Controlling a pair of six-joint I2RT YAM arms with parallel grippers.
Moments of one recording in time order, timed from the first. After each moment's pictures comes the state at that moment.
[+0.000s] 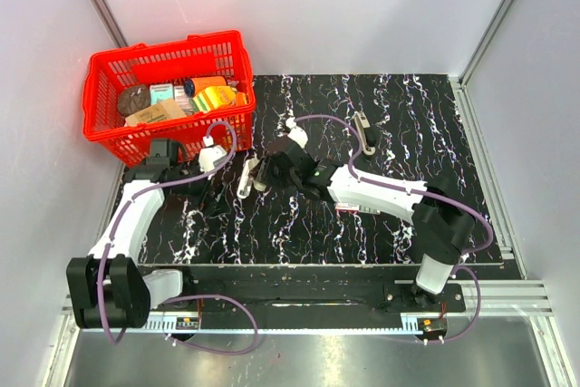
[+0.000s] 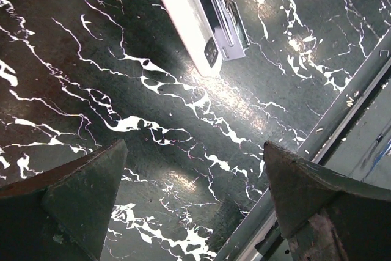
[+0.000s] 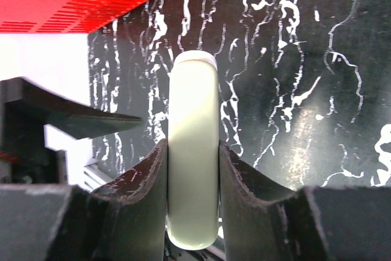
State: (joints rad) left arm 0.01 1.15 0.84 -0.83 0.69 0.64; right arm 0.98 1.76 1.31 -0.15 0.20 1.07
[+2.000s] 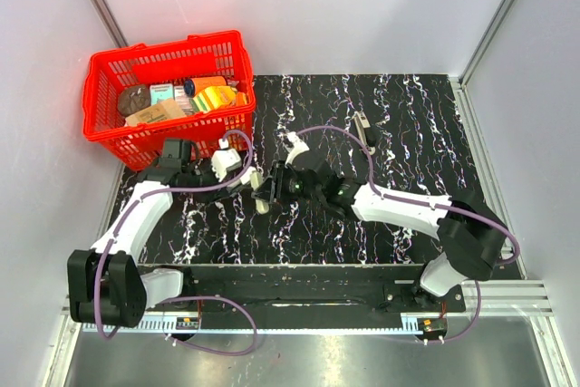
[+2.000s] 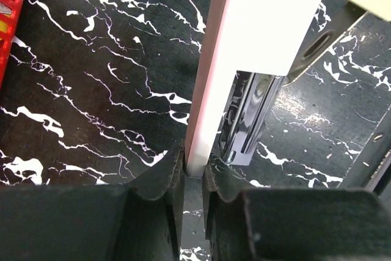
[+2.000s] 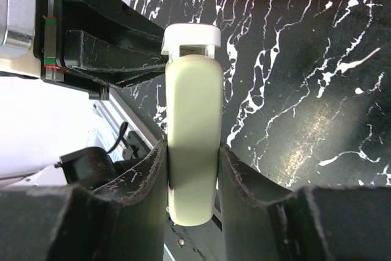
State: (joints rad) left arm -0.08 1.19 0.81 -0.66 0.63 0.75; right arm 0.97 1.58 1.01 0.14 -0.10 0.88
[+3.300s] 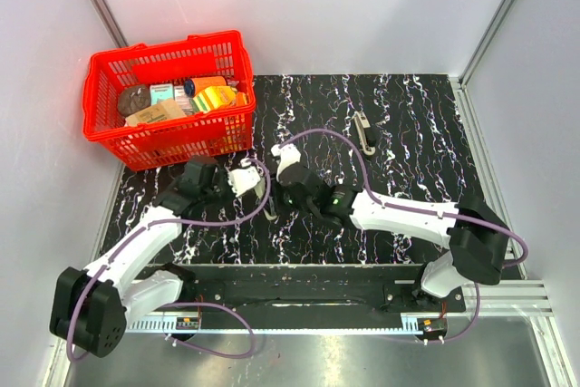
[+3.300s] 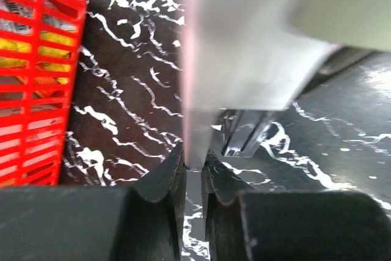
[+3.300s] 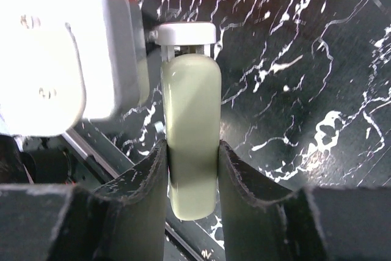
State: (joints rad) left arm -0.37 1.03 0.60 -0.34 0.17 0.74; right arm 1.09 1.54 1.05 -0.08 0.15 0.57
